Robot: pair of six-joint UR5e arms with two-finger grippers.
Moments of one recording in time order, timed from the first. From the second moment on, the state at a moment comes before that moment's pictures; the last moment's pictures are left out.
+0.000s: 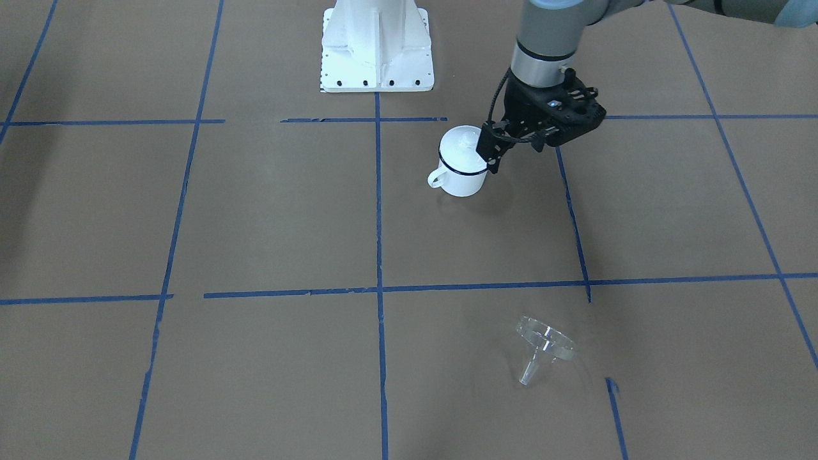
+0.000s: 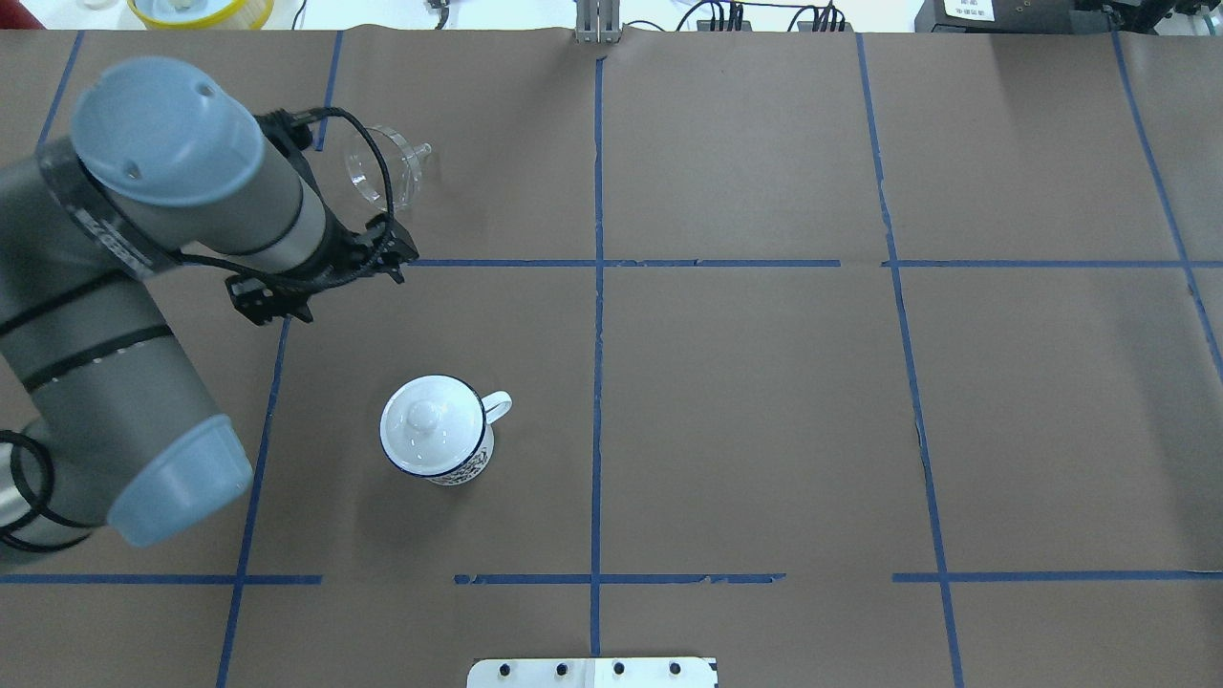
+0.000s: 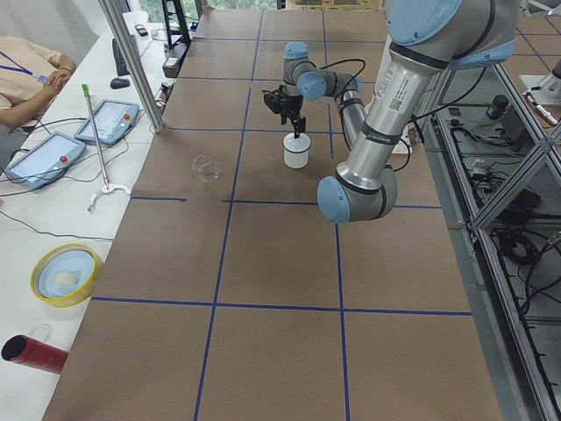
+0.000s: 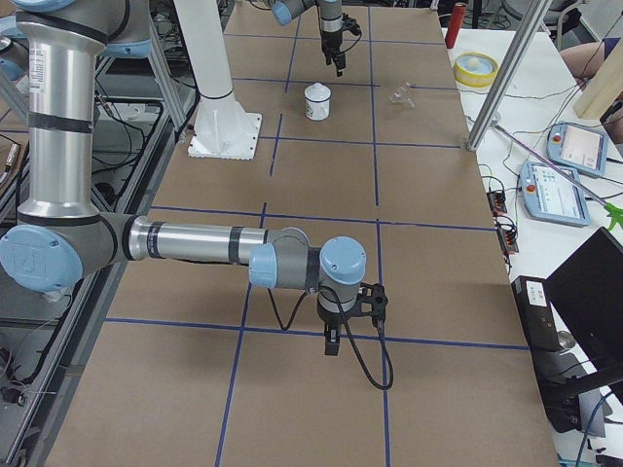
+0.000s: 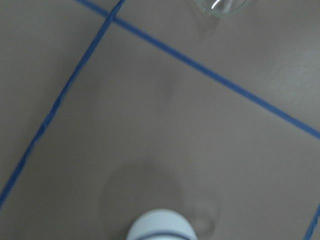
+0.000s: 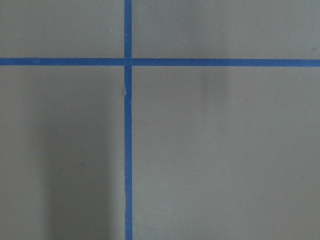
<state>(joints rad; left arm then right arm) -0.76 -2.07 -2.03 -1.32 -1.92 -1.42 1.57 -1.68 1.66 -1.57 2.29 0.01</state>
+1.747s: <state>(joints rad) -1.69 -1.67 -1.64 -1.35 -2.35 0.25 1.57 -1.68 1.66 -1.57 2.29 0.01</state>
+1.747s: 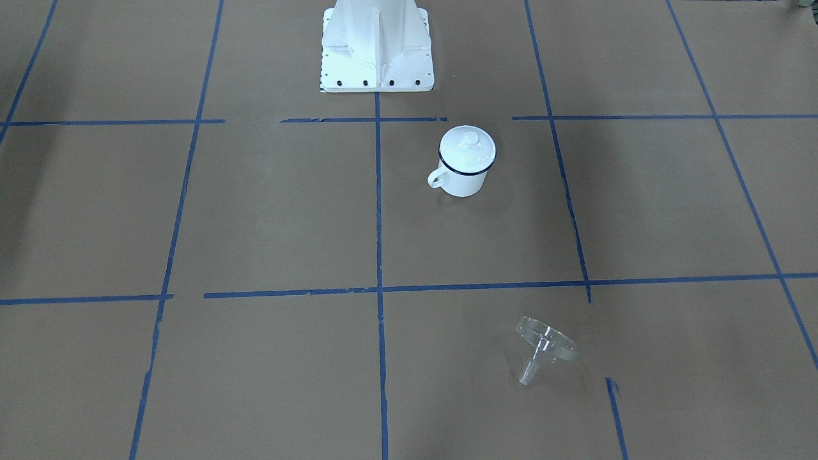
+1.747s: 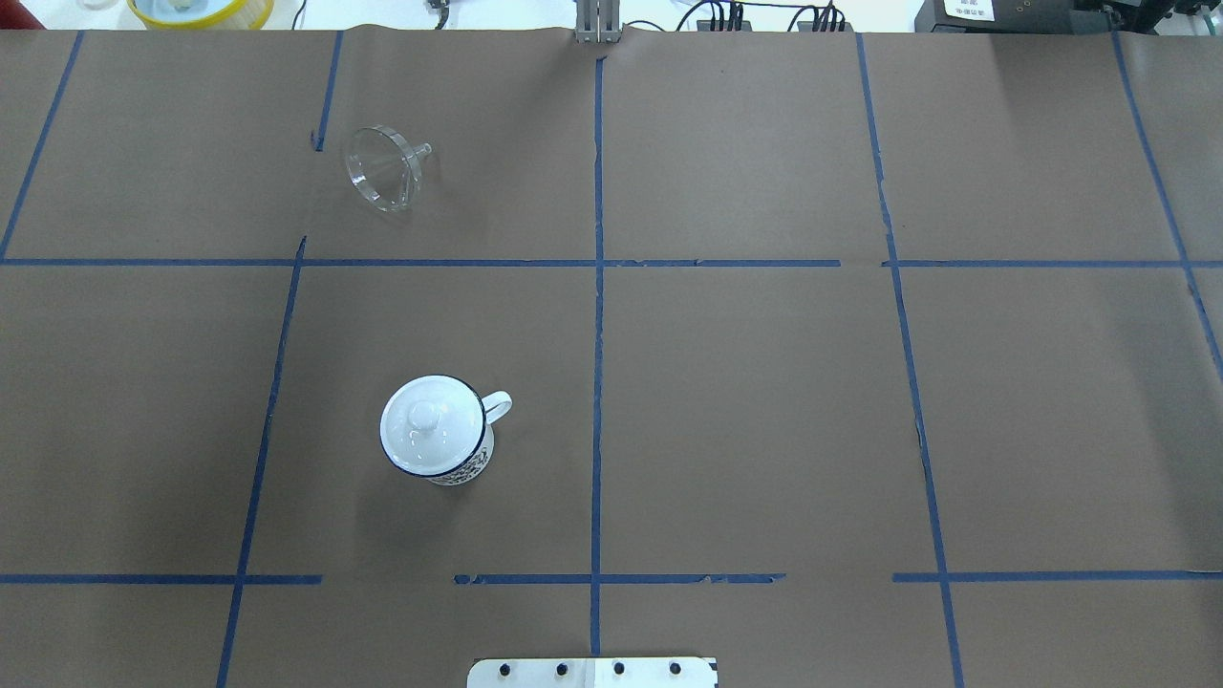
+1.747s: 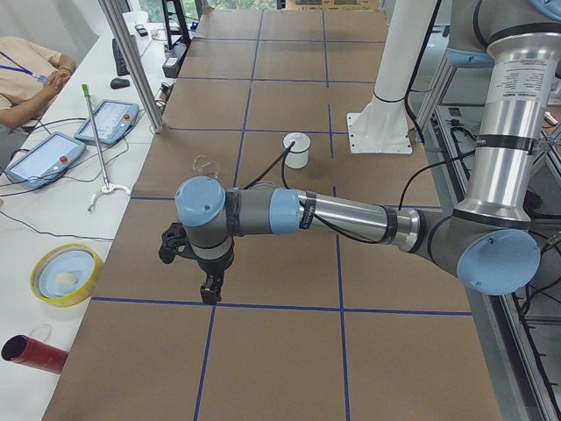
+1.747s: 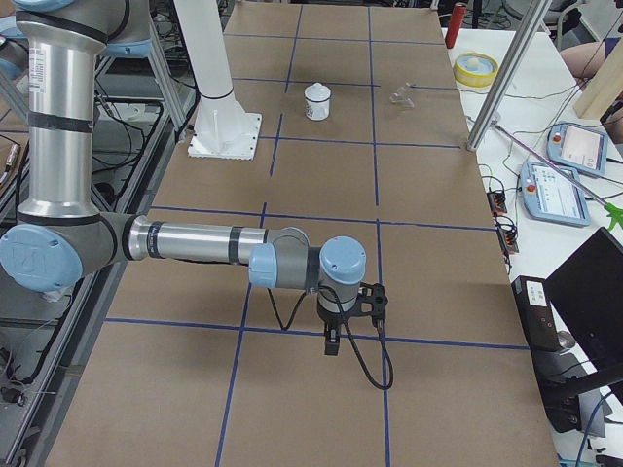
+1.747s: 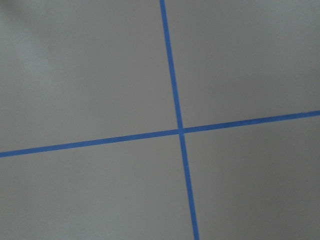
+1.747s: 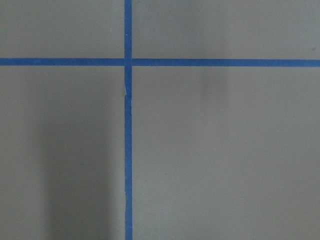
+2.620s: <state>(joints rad) -1.70 -1.62 -1.69 -1.39 -2.36 0.25 1.57 -1.68 1.66 -1.57 2.29 0.01</state>
